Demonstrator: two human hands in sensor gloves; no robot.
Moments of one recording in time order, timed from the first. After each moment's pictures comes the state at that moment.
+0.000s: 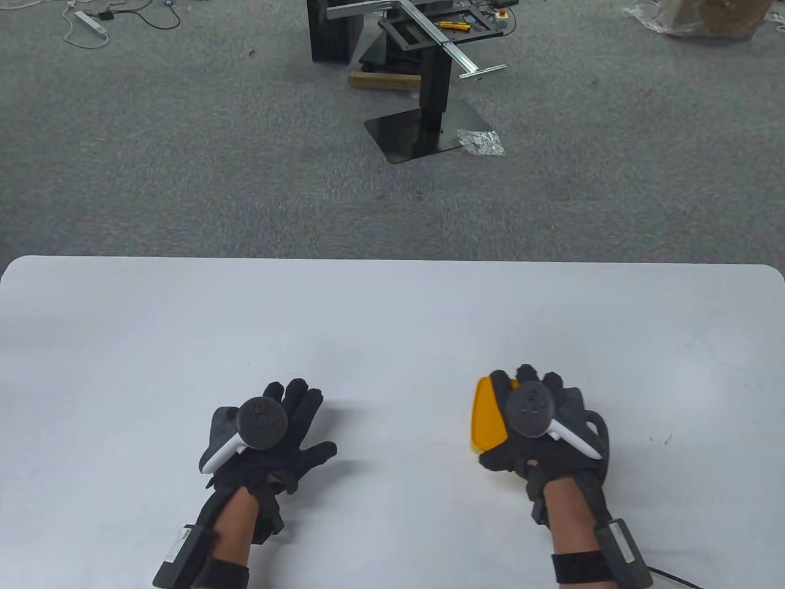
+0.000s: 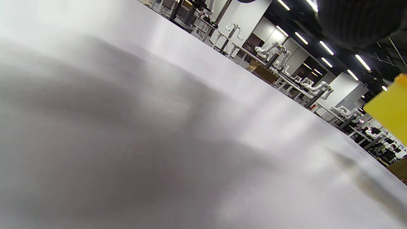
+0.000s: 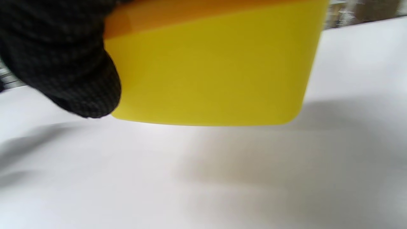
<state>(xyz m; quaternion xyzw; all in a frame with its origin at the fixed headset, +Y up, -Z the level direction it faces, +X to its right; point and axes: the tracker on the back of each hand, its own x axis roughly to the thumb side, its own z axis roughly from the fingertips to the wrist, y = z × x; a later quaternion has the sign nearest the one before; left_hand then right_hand) -0.218 -0.767 -0.328 -0.17 -0.13 0.25 0.94 0.155 -0.692 -0.327 0.11 0.14 0.98 0.09</state>
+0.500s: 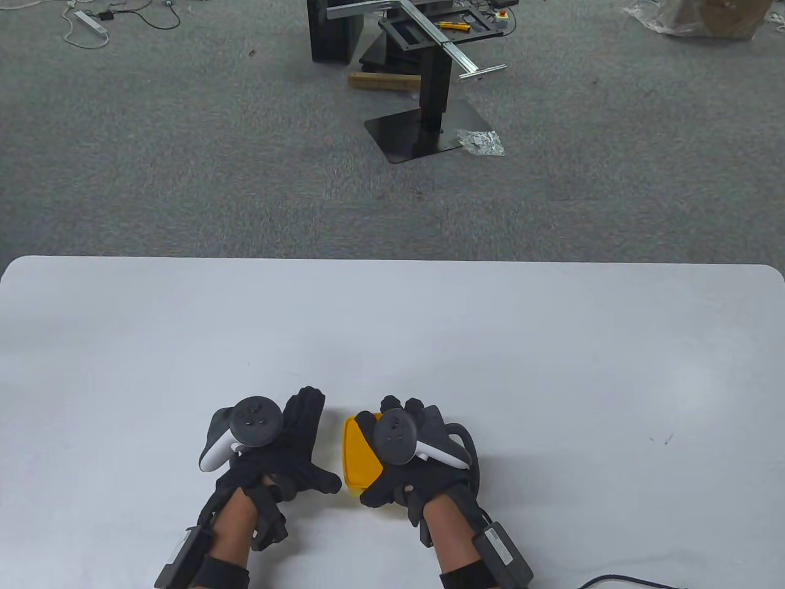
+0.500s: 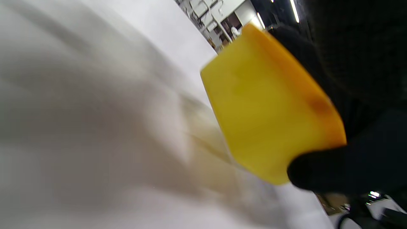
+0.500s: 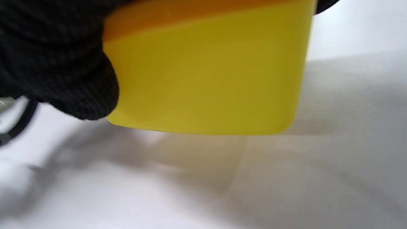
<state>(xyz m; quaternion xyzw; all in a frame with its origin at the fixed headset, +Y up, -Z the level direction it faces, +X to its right) -0.202 -0.774 -0.326 -0.25 -0.22 0.40 0.86 0.029 -0.732 -0.315 0.23 0.19 0.94 0.15</state>
